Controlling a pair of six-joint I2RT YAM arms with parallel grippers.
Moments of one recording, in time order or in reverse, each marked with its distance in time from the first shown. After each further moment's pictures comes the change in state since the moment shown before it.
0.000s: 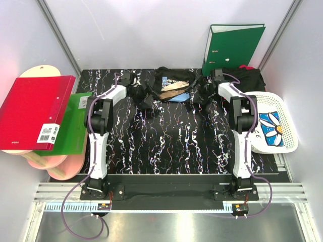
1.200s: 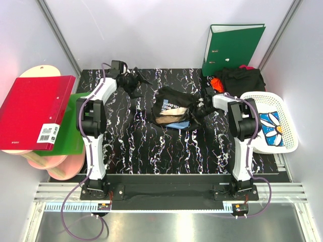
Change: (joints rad) left arm 0.065 -0.102 0.103 -0.082 -0.050 -0.023; right arm 0.106 -0.183 -0.393 -0.239 -0.244 -0.164
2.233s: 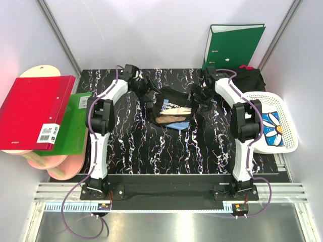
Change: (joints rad) left arm -0.089 0.116 0.076 -0.048 0.001 0.084; right arm 0.013 -0.040 0.375 -0.297 0.449 -0.211
